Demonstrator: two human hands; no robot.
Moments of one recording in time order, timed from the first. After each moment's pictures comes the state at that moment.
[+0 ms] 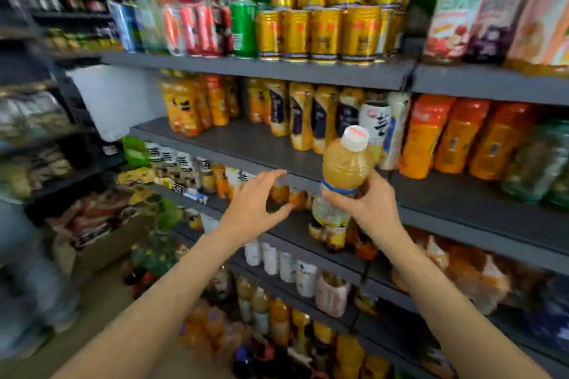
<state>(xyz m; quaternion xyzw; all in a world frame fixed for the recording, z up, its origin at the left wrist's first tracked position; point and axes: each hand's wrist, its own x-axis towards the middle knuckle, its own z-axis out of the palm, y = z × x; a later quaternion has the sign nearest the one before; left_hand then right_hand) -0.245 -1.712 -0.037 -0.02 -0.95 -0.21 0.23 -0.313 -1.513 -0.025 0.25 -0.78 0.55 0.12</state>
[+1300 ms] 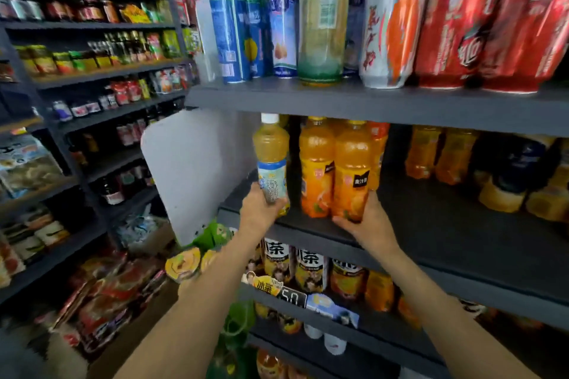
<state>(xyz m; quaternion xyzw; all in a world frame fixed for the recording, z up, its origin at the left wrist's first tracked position) -0.496 -2.285 -0.060 0.19 -0.87 -0.41 0.19 -0.527 -2.081 -0.079 0.13 -0.87 0.47 0.06</state>
